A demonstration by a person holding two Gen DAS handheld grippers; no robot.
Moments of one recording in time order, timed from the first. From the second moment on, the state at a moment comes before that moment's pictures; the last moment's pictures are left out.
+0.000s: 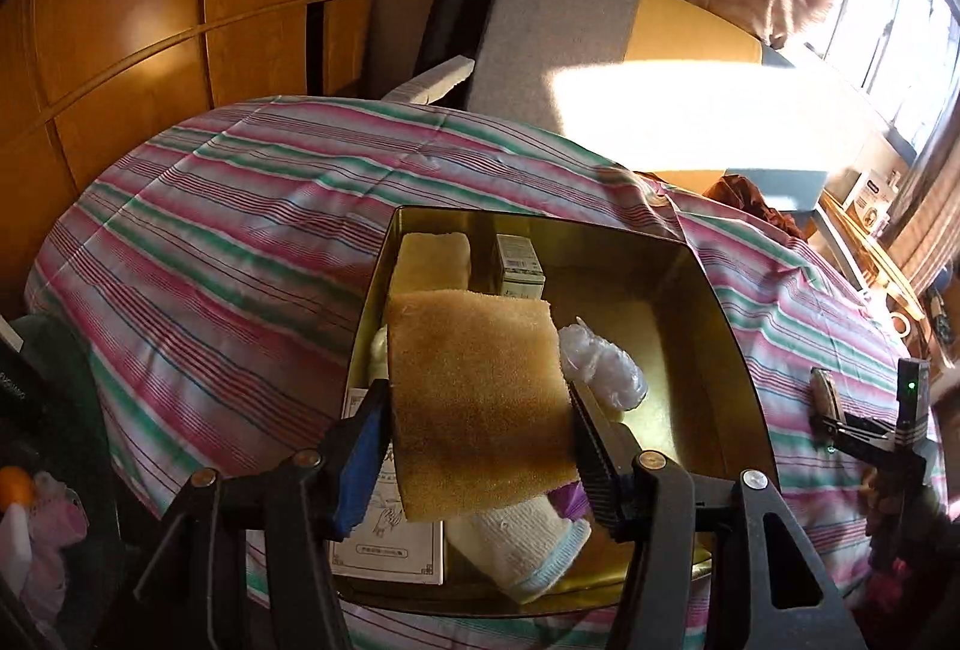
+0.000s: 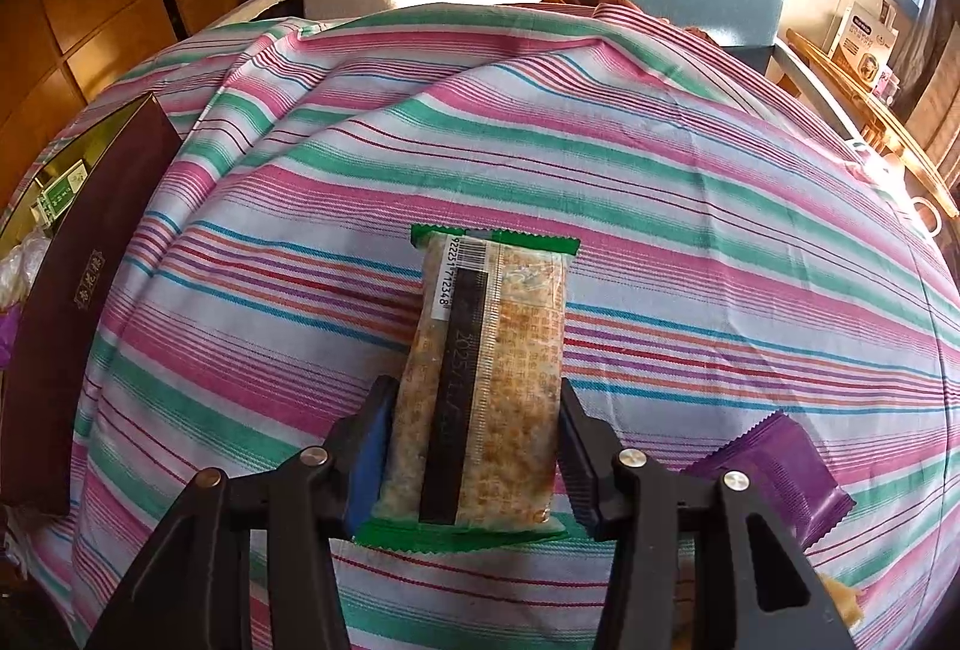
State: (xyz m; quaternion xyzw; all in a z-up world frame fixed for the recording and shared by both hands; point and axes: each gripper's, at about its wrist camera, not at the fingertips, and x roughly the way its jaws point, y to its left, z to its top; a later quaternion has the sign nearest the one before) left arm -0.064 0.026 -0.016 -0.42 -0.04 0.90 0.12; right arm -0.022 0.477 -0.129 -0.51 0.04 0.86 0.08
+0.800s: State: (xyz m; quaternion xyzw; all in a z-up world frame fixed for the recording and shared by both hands) left arm -0.203 0.159 -0.098 -0.52 0.01 0.84 0.13; right arm -0.031 0.463 -0.129 -0.50 -0.01 0.86 0.08
